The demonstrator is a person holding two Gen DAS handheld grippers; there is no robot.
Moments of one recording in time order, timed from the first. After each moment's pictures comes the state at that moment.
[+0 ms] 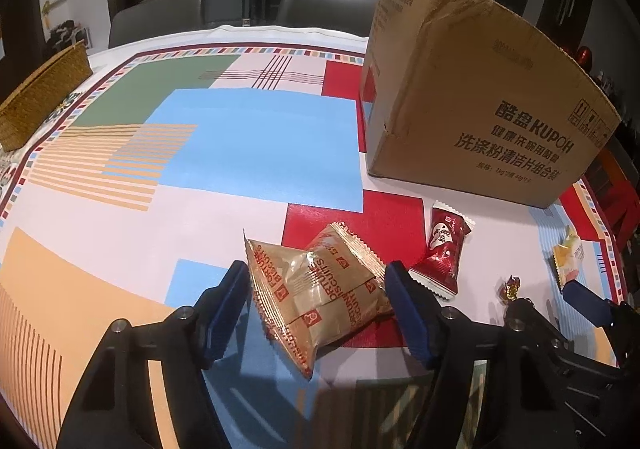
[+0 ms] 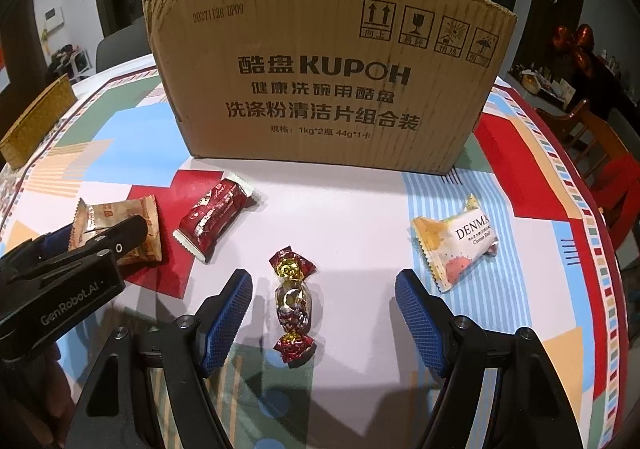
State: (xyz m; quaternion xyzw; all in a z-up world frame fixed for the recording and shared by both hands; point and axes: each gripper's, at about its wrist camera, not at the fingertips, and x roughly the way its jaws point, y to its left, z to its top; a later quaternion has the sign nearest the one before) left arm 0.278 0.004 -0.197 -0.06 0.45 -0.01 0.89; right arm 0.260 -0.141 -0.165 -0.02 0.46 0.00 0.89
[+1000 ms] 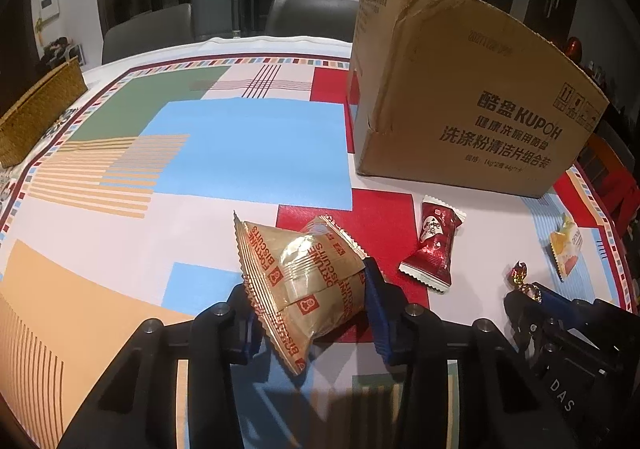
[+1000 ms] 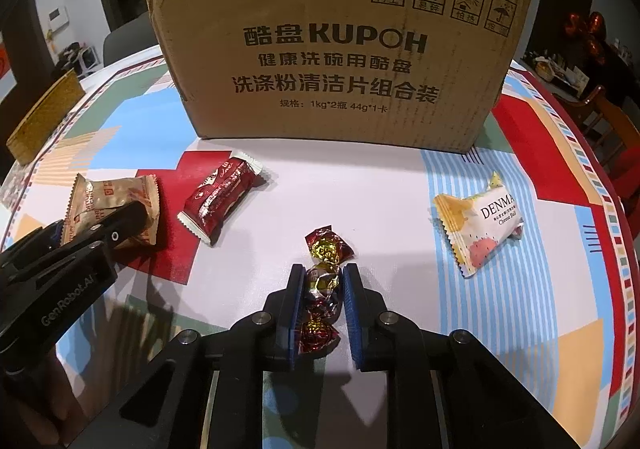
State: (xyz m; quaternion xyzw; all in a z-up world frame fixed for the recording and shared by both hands) left arm 0.265 -0.004 -0.196 -0.04 0.43 -0.02 0.90; right arm 0.261 -0.140 -0.180 0.00 0.48 0.03 0.88
